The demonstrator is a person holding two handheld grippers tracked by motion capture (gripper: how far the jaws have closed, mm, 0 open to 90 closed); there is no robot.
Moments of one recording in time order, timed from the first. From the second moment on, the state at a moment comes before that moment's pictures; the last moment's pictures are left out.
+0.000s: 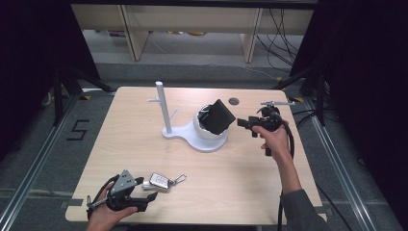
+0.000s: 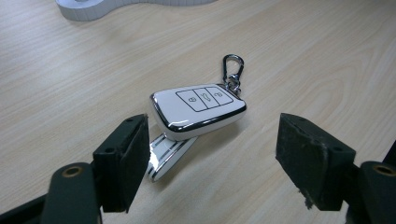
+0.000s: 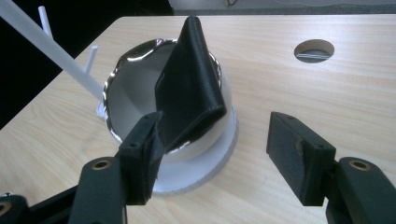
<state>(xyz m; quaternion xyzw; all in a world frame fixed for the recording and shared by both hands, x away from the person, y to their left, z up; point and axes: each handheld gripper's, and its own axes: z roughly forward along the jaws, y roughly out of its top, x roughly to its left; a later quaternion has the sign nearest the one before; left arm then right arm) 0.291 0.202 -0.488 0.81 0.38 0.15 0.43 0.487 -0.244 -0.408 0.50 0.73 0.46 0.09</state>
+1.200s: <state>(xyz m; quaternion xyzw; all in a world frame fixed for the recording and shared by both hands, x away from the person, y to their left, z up) 0.289 0.207 -0.491 0.81 0.38 0.15 0.42 0.364 -0.215 -0.480 0.45 0.80 0.39 0.07</state>
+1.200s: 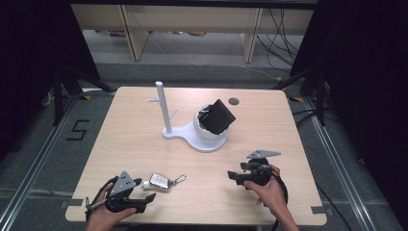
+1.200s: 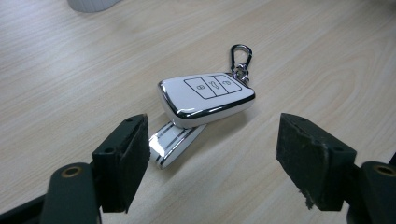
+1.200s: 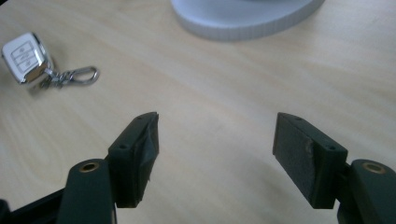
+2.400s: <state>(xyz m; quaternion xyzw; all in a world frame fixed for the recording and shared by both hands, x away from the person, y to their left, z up) 0.343 0.144 -0.471 0.88 0.29 0.11 0.35 0.316 -0.223 -0.497 0.44 0.81 0.38 0.04</state>
